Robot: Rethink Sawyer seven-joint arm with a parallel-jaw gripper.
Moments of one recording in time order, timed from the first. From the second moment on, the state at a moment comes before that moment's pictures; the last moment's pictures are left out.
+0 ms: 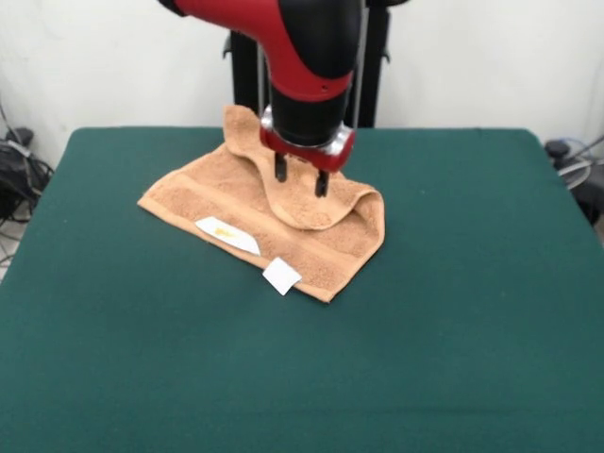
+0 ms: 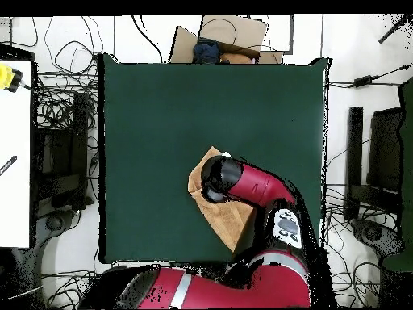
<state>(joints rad) -0.19 -0.47 -0.17 1.69 0.11 0.64 1.76</state>
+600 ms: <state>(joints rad) -0.13 -0.51 -0.21 1.69 -0.01 0.71 1.76</state>
